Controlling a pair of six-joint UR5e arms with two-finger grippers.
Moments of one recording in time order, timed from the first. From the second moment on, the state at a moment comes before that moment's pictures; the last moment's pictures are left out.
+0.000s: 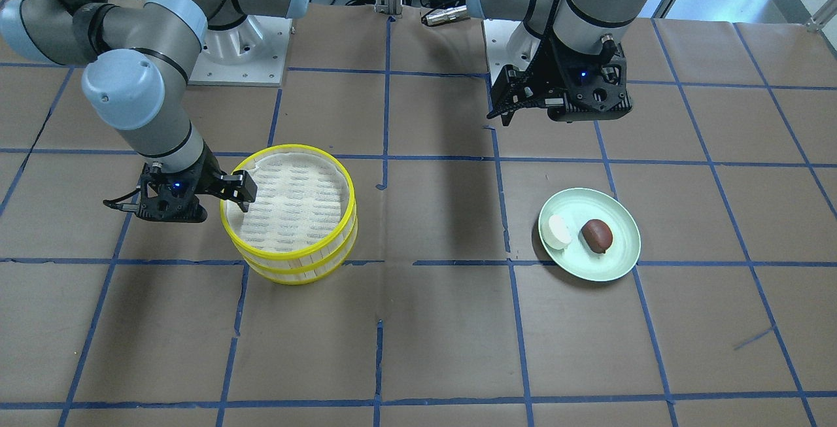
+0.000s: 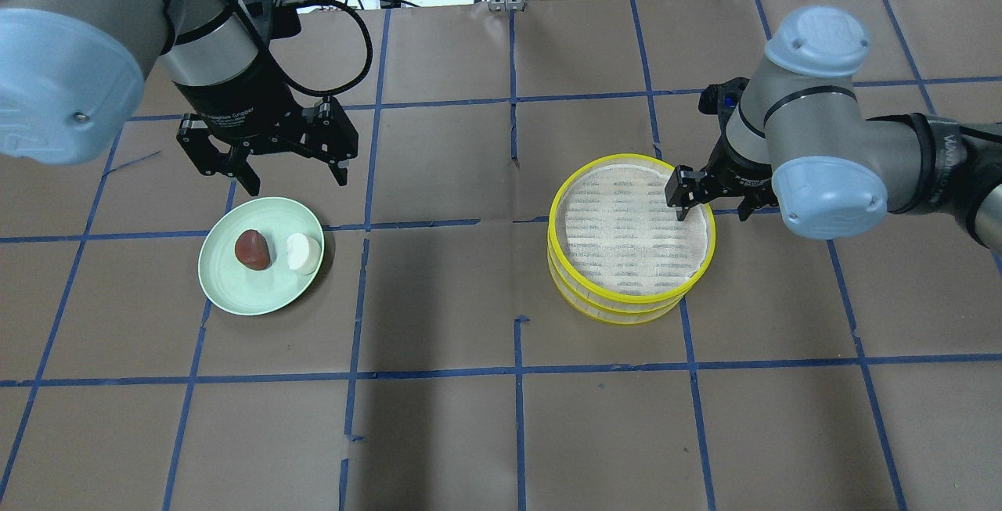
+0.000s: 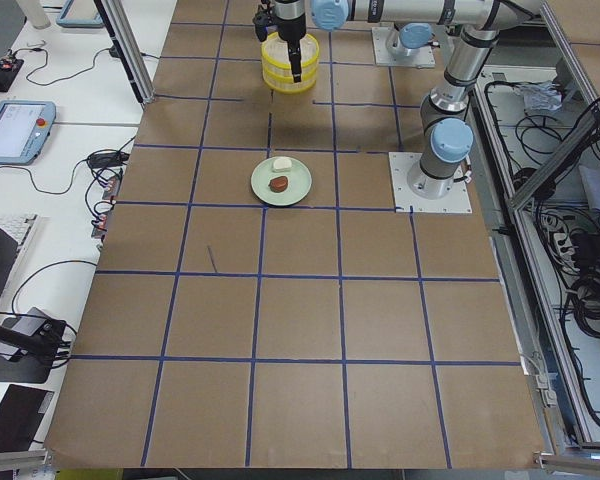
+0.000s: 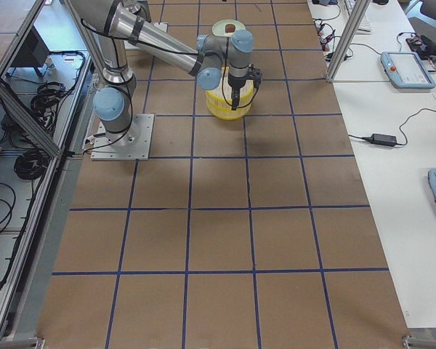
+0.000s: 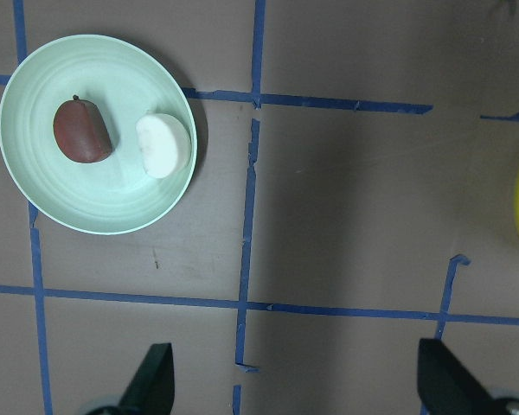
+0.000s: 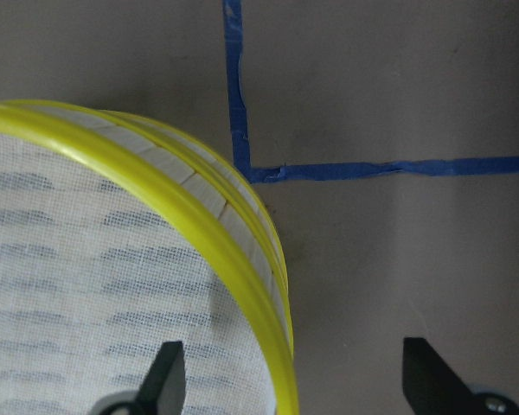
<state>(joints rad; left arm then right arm) -1.62 -1.58 -1.60 -1.64 1.56 -0.13 1.49 -1.42 1.98 -2.09 -1.55 -0.05</state>
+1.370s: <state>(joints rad) -1.59 -1.59 -1.61 -1.60 1.56 -0.12 1.48 -1.47 1.89 -2.02 -1.54 -0.08</state>
